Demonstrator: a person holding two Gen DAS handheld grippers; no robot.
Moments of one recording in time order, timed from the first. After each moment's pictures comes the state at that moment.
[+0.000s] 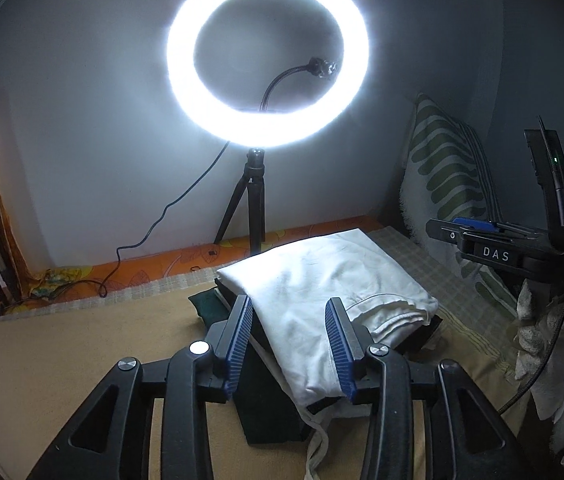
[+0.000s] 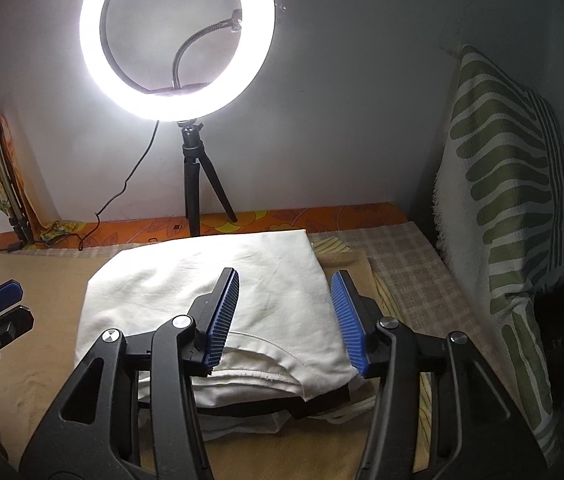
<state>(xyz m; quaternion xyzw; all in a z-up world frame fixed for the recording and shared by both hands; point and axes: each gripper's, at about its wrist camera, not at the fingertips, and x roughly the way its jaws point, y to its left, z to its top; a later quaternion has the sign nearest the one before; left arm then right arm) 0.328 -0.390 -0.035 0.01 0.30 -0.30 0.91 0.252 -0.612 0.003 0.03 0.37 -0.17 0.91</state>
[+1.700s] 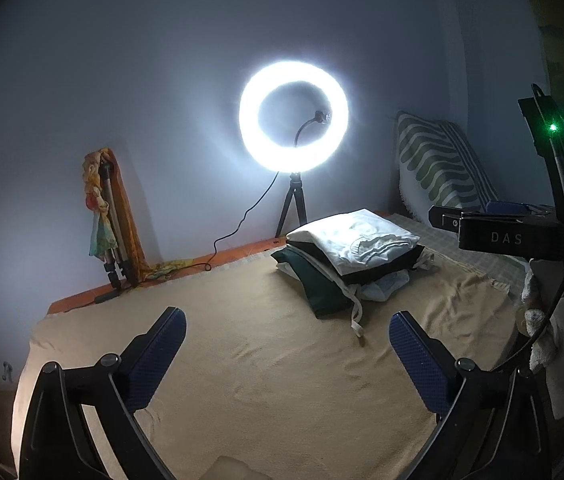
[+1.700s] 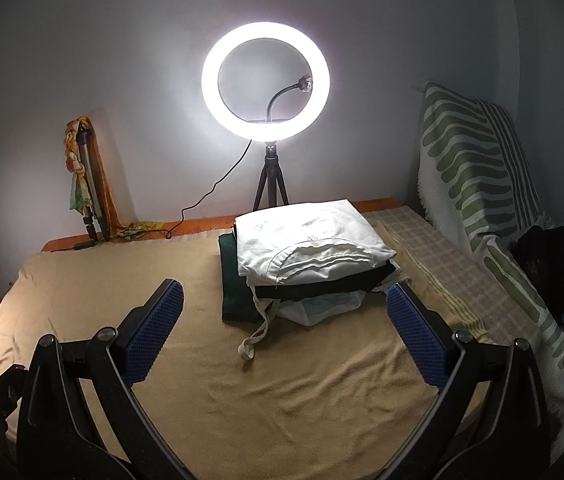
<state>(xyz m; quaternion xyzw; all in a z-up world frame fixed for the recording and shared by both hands) 0.117 -0.230 -0.013 0.08 0.21 -0.25 0.94 0.072 -0.403 0.045 0.04 0.29 -0.20 0.93</state>
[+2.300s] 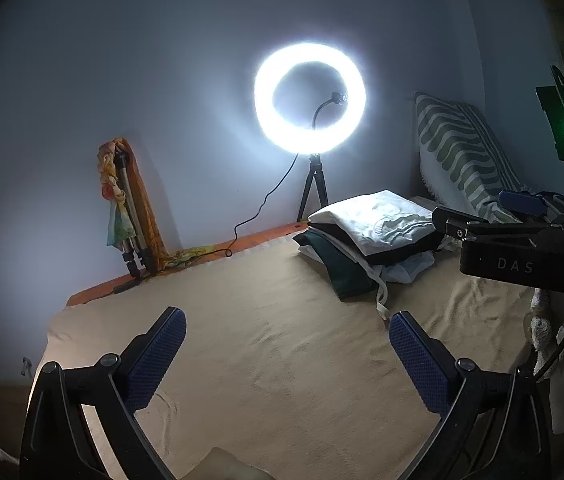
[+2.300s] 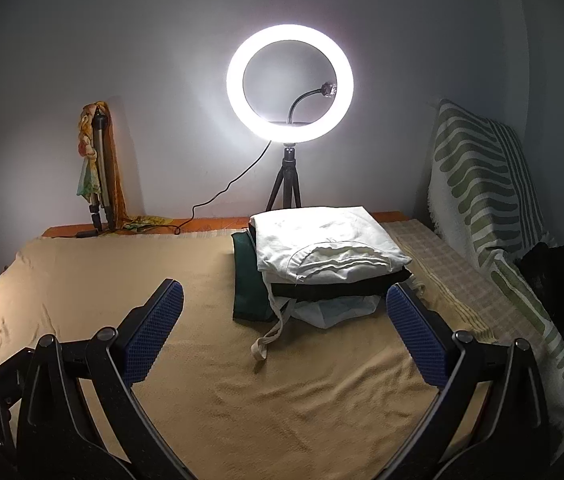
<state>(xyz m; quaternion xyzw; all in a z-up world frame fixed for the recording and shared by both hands) 0.121 -0.228 -0.032 0.11 0.22 -0.22 0.94 0.078 -0.374 0.017 0.01 0.27 -0.19 0.94</state>
